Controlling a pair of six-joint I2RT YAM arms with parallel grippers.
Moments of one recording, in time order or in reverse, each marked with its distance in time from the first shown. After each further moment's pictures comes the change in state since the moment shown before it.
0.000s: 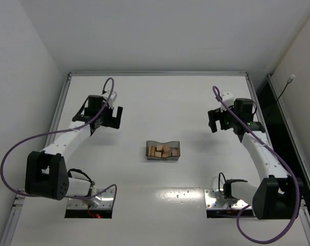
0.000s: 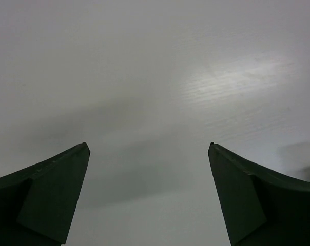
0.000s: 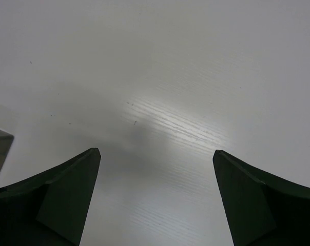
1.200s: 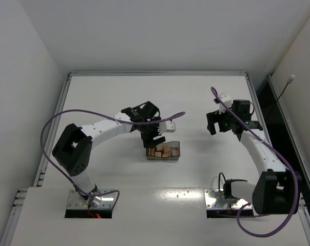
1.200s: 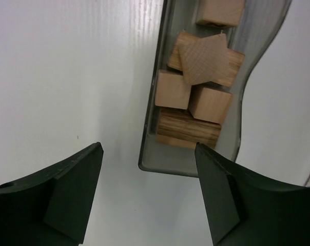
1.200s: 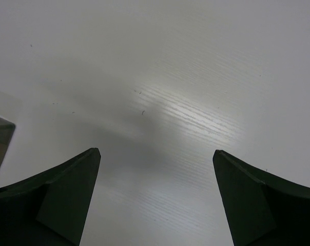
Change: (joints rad) left arm -0.563 0.347 0.354 -0.384 0.318 0.558; right arm 0.000 0.048 -0.013 -0.017 -0.019 -0.001
